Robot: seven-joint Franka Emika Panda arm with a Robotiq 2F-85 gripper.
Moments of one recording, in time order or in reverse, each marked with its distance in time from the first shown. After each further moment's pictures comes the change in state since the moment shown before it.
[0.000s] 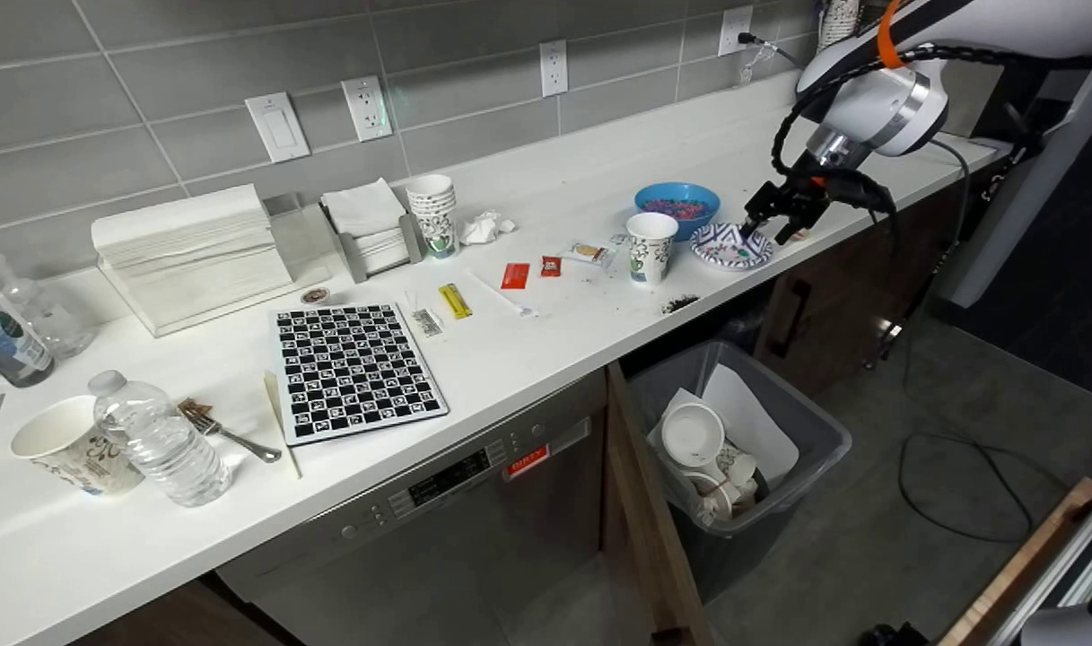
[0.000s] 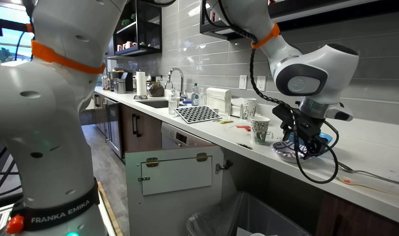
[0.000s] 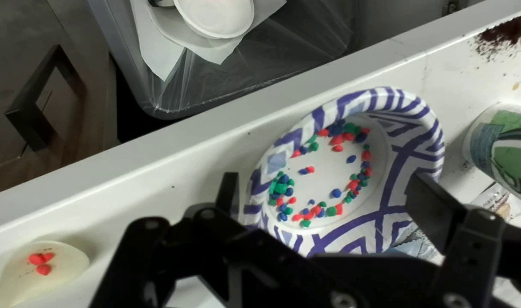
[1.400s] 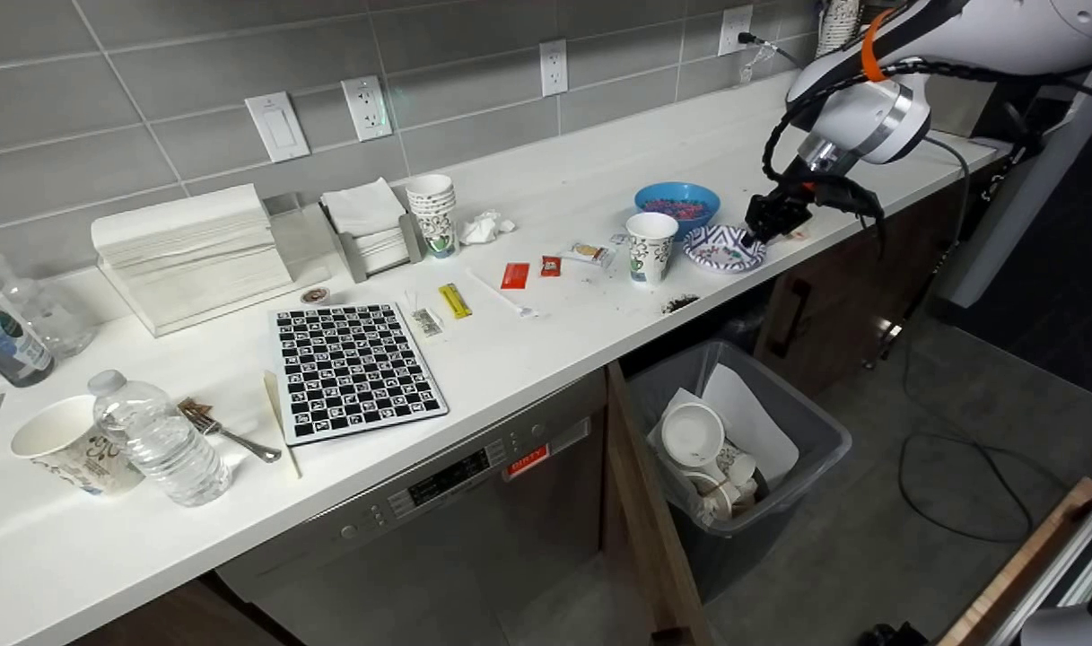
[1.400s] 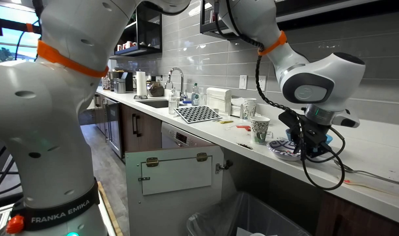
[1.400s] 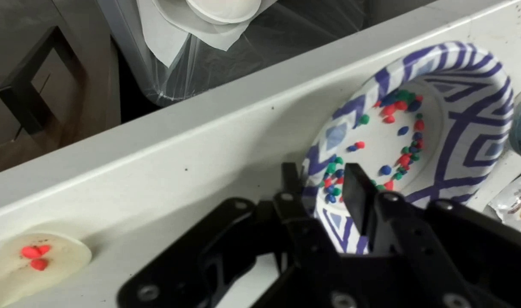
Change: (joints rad) arm -0.034 0.085 0.032 0.084 -0.001 0.016 0.003
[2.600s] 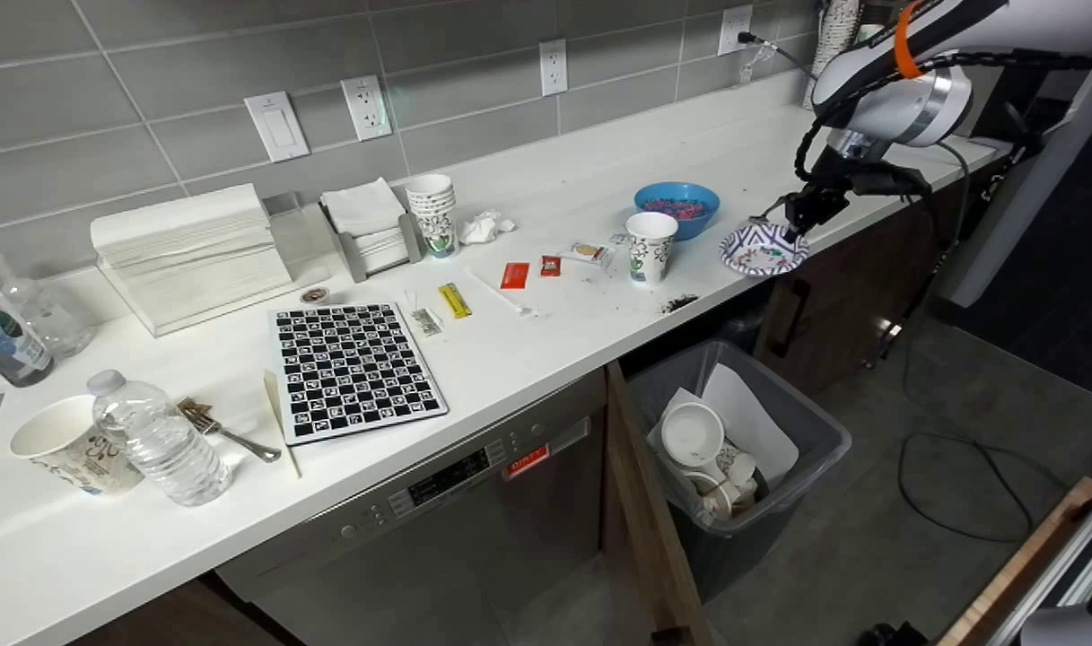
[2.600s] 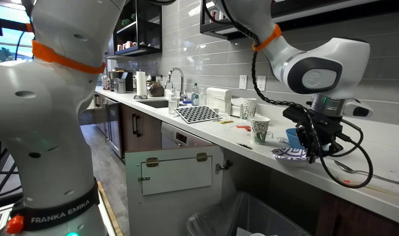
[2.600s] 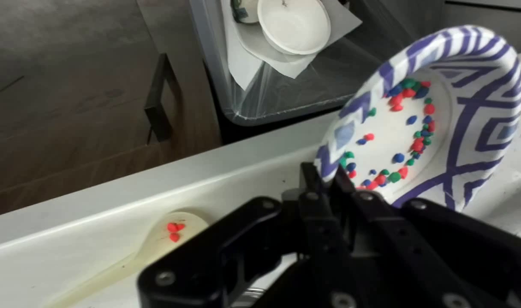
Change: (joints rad) arm 0.001 -0.099 -0.058 -0.084 -0.237 0.002 0.075
